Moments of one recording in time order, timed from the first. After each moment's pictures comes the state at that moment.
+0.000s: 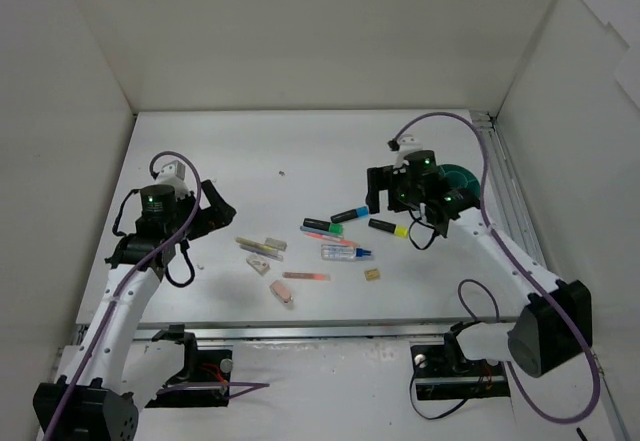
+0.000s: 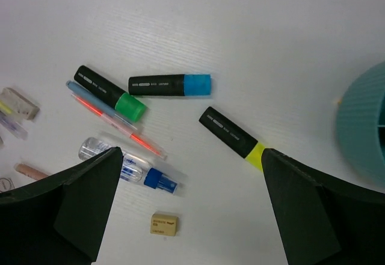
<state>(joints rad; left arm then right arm) -0.08 0.91 0.82 -0.51 0.16 -0.49 0.38 1.27 1.00 -0.40 -0.01 0.18</state>
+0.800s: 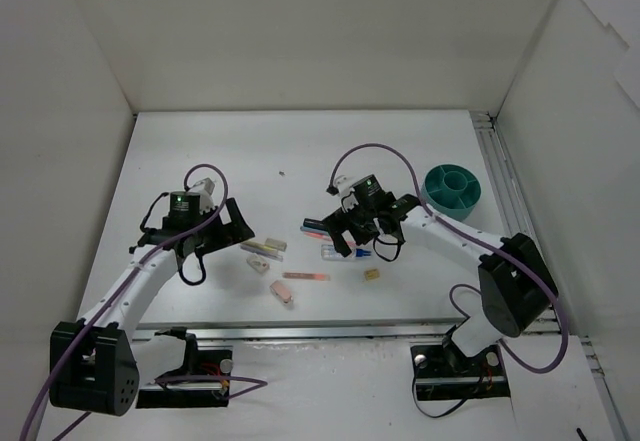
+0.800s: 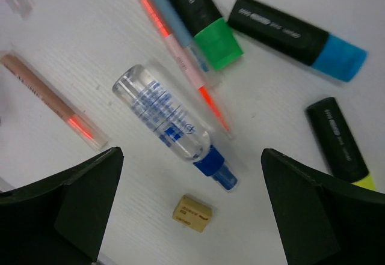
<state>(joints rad) -0.13 1.12 0.71 -0.43 0.27 -0.48 0.63 1.53 1.00 -0.41 -0.10 -0.01</state>
